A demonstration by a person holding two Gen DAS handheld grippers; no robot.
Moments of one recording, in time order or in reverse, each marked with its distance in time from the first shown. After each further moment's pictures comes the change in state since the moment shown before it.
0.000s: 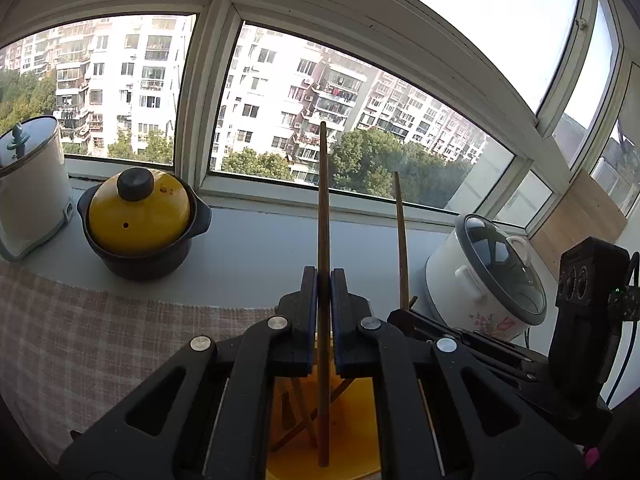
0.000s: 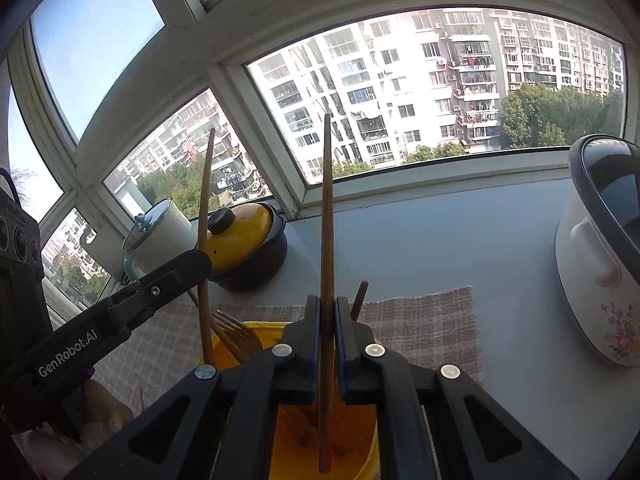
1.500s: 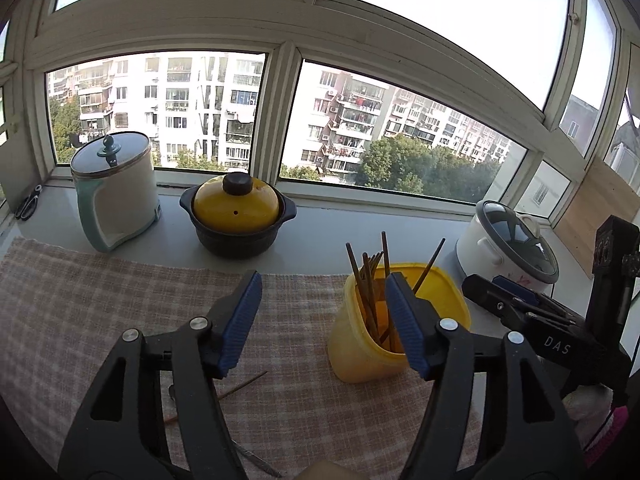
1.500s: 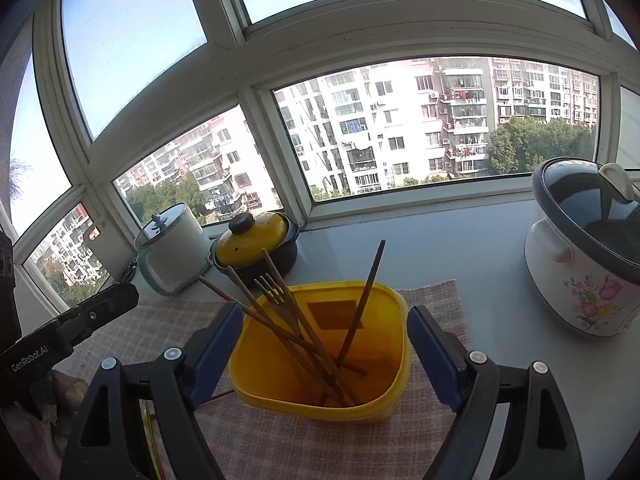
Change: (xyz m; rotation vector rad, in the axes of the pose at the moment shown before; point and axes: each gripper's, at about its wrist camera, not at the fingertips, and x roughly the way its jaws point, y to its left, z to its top) left arm -0.122 0.046 -0.038 0.058 -0.045 0.144; right arm -0.064 0.039 -0.044 -0.056 -0.130 -0.056
